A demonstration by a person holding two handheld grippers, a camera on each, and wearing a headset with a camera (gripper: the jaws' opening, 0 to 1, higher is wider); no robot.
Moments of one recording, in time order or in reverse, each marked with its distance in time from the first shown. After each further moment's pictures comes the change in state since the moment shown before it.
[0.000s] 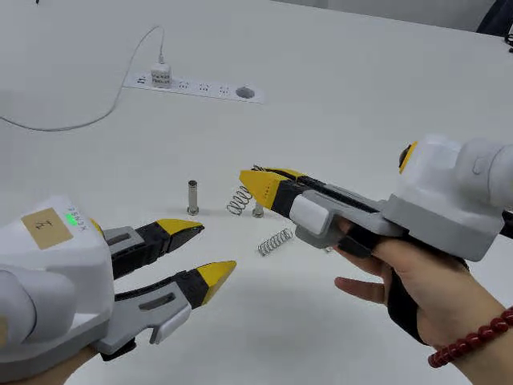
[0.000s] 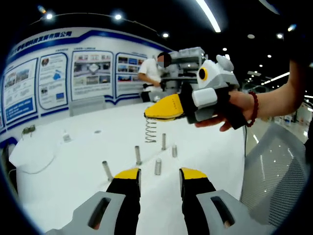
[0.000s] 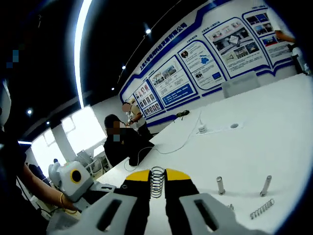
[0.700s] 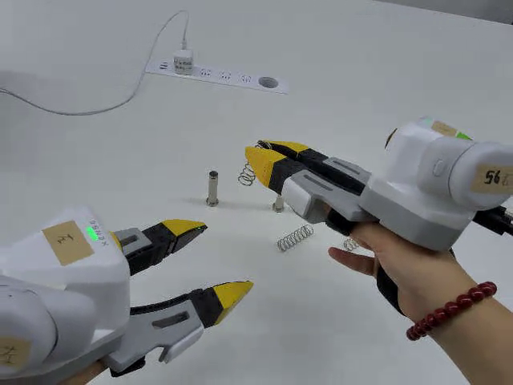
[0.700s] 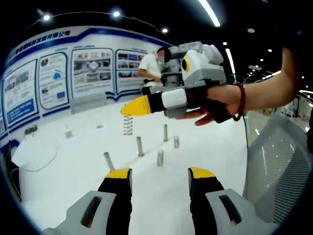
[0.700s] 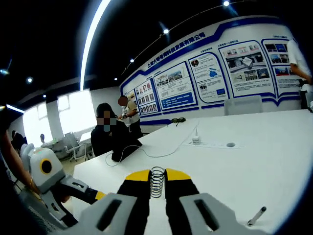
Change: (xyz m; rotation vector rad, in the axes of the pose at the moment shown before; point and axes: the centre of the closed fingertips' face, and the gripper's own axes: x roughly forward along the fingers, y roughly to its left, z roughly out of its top) left arm -0.004 0.003 -0.019 0.031 0.040 0.019; right arm 0.041 -0.024 -0.002 -0.241 -0.011 -0.057
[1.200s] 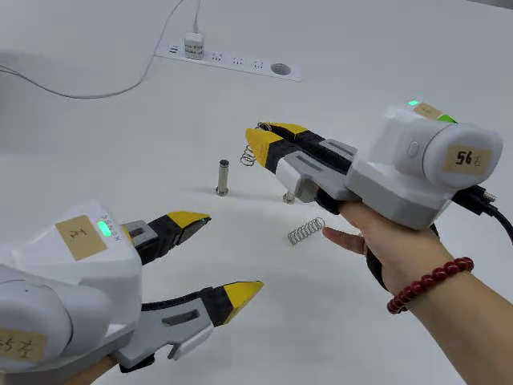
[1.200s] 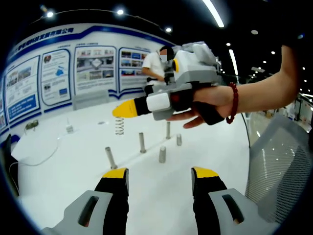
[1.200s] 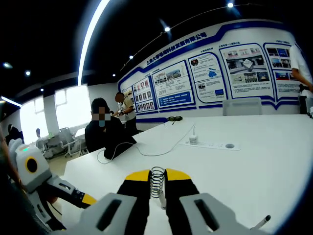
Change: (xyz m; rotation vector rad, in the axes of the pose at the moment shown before) left arm 0.002 0.005 -0.009 -0.029 0.006 0.017; right arm 0.028 -0.010 -0.009 -0.039 0.018 -0.031
